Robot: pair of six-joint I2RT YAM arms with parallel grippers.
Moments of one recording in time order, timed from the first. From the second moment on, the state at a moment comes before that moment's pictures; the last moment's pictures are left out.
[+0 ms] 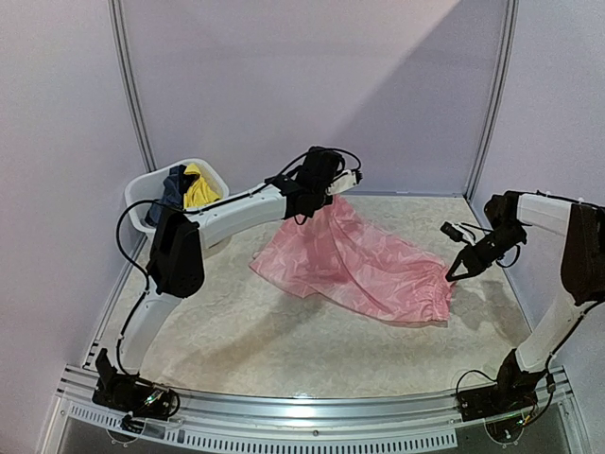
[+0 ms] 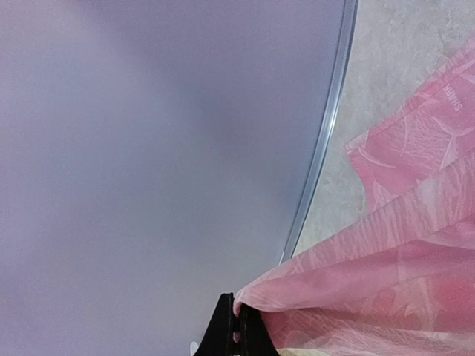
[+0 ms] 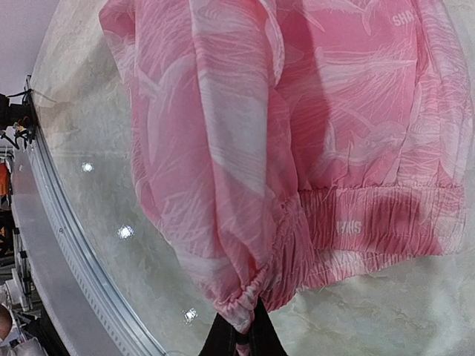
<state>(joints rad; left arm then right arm) -0.81 2.50 2.34 -0.28 -0.71 1.05 -0.08 1.66 1.15 -1.10 -0.64 -0.63</state>
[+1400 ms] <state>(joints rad) -0.74 2.77 2.42 0.06 -0.57 1.03 -0.26 1.97 1.28 -1.07 -0.74 -0.47</state>
